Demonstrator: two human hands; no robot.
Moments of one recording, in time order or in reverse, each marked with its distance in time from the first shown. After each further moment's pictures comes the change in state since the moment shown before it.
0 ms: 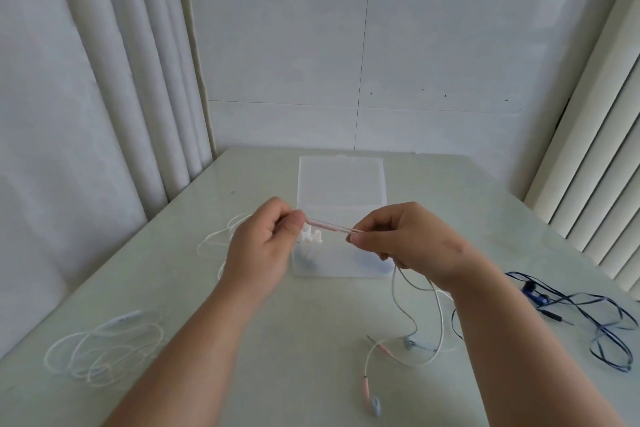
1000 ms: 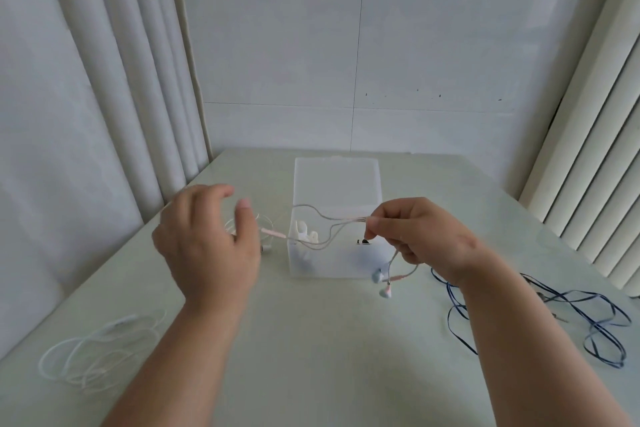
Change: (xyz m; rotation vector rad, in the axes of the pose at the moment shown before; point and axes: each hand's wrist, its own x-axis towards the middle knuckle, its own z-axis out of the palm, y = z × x) left_hand 0.001 0.011 -0.024 0.579 0.596 0.177; right_hand -0.002 0.003 -0.014 0.077 0.008 0.011
